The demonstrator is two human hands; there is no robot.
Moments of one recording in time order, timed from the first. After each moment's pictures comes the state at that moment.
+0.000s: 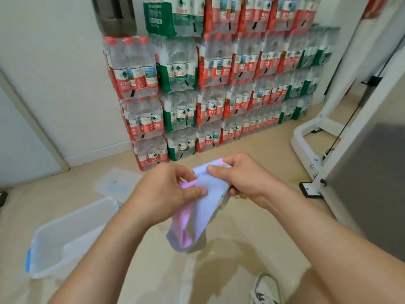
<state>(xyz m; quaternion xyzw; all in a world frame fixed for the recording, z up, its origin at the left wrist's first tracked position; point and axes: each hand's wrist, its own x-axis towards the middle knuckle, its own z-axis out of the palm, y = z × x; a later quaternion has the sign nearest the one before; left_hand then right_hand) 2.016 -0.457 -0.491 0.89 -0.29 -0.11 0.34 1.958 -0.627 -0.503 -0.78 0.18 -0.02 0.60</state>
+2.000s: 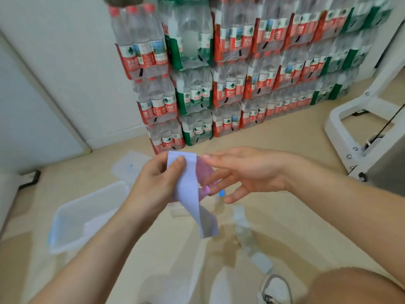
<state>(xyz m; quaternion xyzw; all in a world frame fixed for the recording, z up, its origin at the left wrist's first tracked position) 2.024 -0.481 -0.532 0.75 -0.15 -0.16 0.62 1.991 -0.673 -0.516 -0.71 0.09 0.28 0.64</state>
